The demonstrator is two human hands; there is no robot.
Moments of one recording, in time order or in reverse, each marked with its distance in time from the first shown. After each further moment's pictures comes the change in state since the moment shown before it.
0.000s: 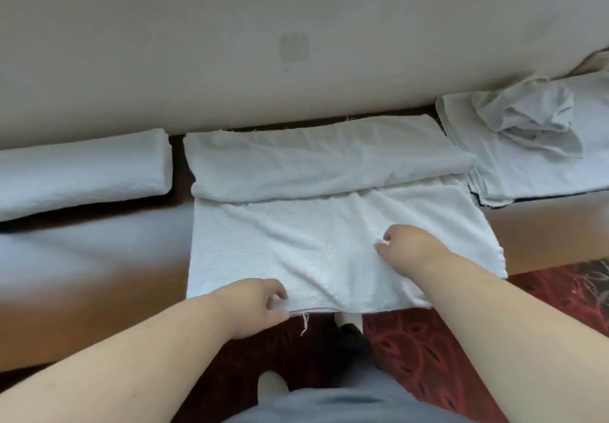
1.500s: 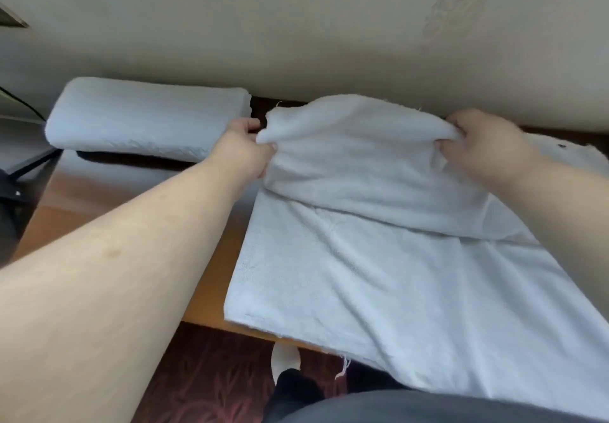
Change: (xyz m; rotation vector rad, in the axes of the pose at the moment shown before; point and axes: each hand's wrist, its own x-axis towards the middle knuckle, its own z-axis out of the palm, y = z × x) left_hand 0.072 -0.087 -0.179 -1.064 0.842 -0.352; right_hand 0.166 -0.127 -0.127 0.005 0.328 -0.587
